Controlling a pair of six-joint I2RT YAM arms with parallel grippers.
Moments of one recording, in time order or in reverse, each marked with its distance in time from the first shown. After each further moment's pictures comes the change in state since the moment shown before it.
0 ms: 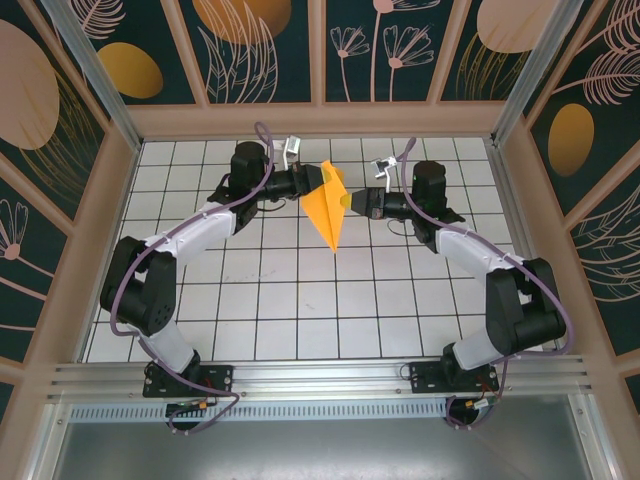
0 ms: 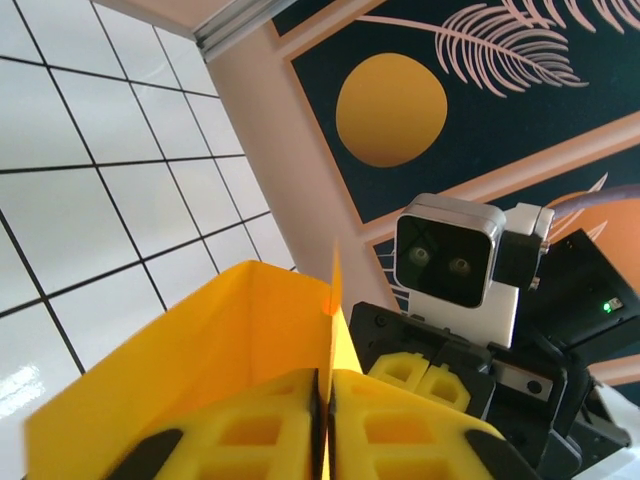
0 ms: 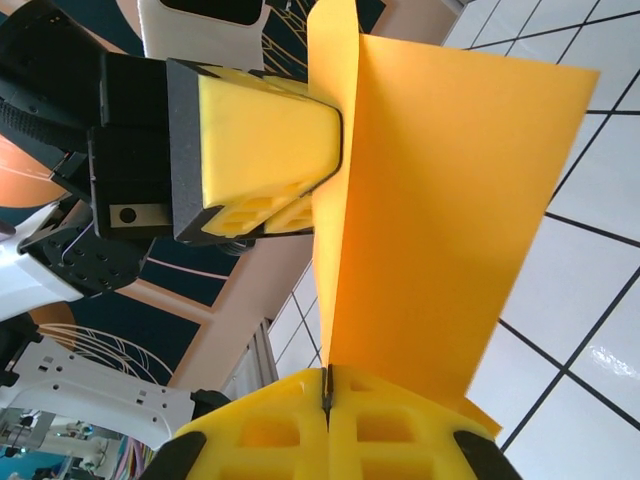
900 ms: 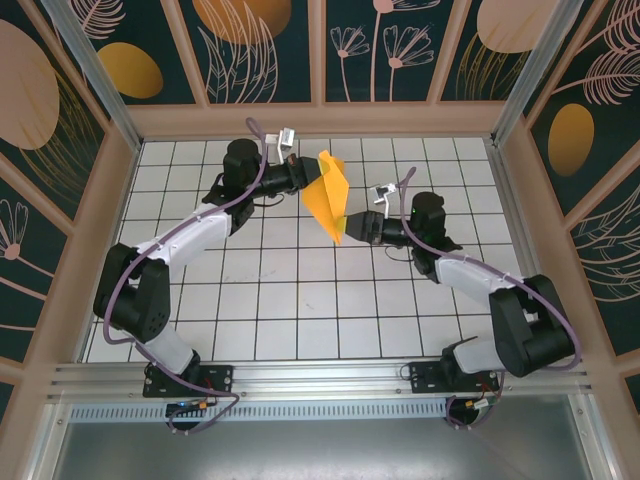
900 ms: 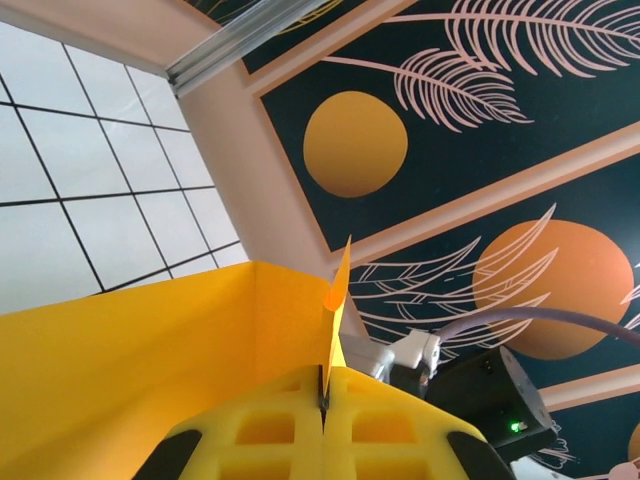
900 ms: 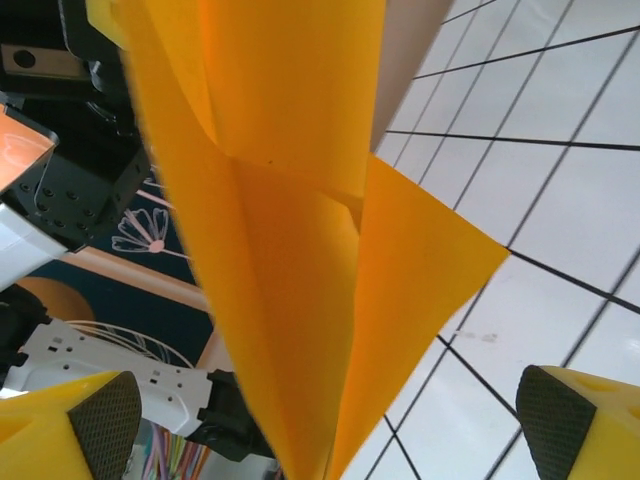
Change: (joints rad) left arm 0.000 -0.051 -0.008 0.071 -0.024 -0.089; right arm 0.076 -0.098 -0.262 0.263 0.066 0.171
